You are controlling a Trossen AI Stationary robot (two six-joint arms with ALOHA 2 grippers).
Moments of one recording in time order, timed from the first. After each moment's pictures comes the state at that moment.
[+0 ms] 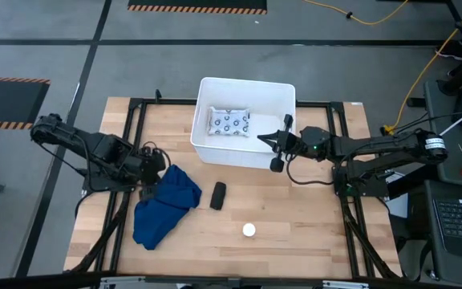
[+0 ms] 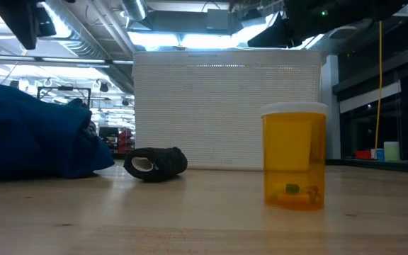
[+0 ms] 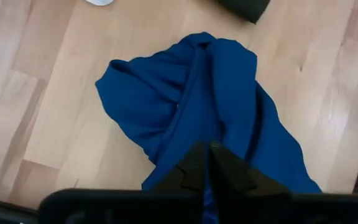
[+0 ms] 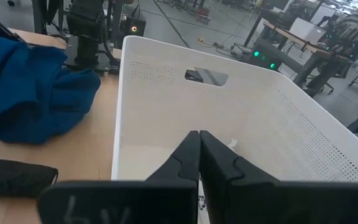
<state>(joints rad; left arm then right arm) -0.35 0.96 0.99 -1.21 -0.12 -0.70 -0.06 1.13 0.68 0.25 0.28 -0.25</state>
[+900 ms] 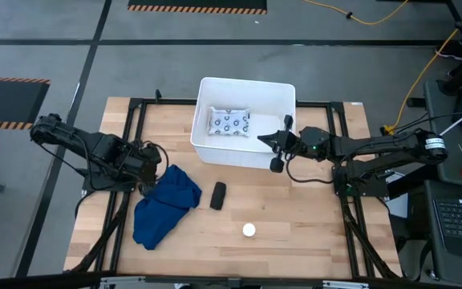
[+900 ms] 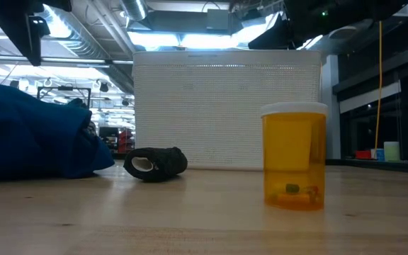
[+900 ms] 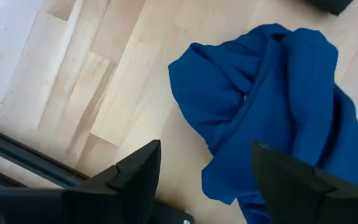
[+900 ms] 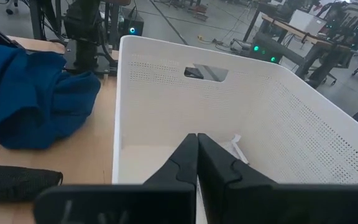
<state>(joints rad) -0.35 0.95 0.99 -1.36 -0.27 -0.77 -0.06 1.13 0.68 0.23 0.28 -0.19</state>
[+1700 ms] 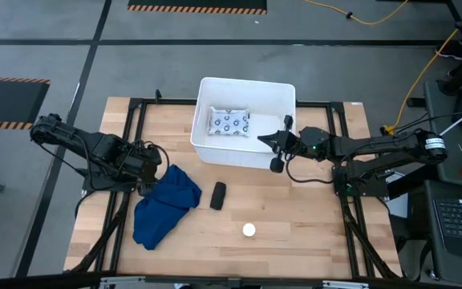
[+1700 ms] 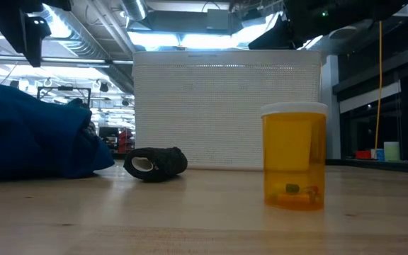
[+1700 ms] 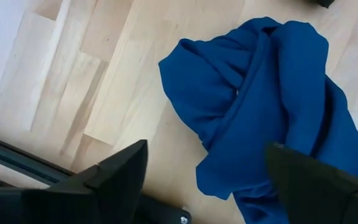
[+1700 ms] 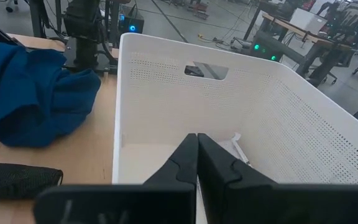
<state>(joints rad) -0.35 0.95 0.99 -1.36 -0.24 -0.73 -0.06 1.13 0.68 0.22 0.28 -0.19</state>
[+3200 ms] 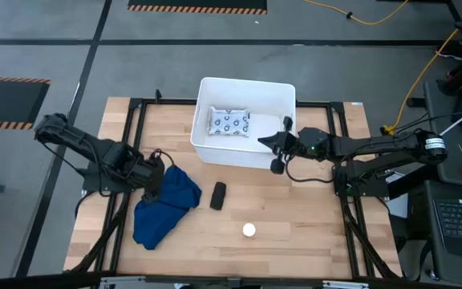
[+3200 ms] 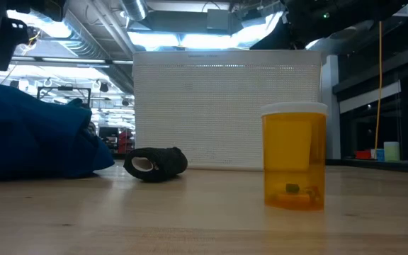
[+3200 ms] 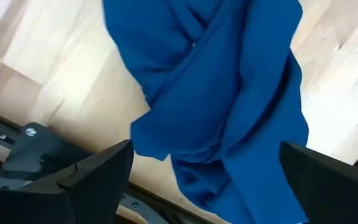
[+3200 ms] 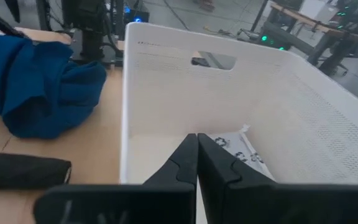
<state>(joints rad) -0.39 1.05 0.99 -1.31 -0.02 -1.01 -0.06 1.13 0.68 0.18 0.26 -0.16</state>
